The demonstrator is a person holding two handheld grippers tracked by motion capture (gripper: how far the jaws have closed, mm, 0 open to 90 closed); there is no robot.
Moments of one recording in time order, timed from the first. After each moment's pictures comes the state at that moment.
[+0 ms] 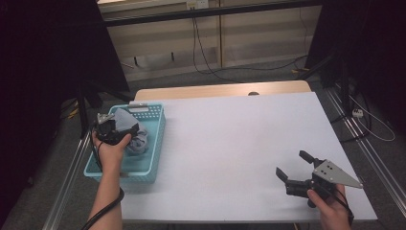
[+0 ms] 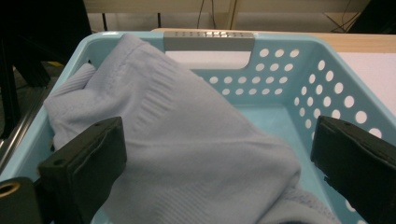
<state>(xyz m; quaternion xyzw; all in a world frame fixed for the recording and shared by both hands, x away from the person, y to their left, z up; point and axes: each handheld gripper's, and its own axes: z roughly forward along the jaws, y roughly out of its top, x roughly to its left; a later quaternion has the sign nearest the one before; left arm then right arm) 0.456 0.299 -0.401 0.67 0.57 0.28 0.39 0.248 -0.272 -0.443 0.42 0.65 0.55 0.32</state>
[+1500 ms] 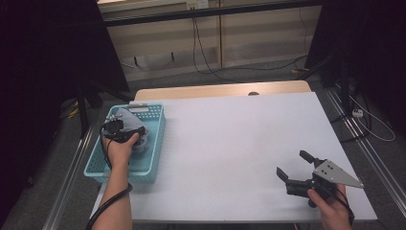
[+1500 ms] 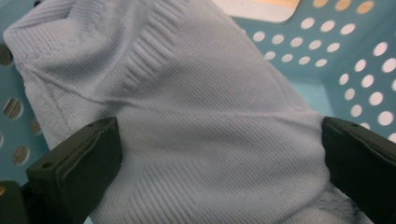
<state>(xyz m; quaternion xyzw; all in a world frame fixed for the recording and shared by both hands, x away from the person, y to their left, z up) 0.479 0.285 -0.431 0.65 0.65 0.24 0.33 0.248 -0.274 -0.442 0.42 0.65 0.55 0.32</state>
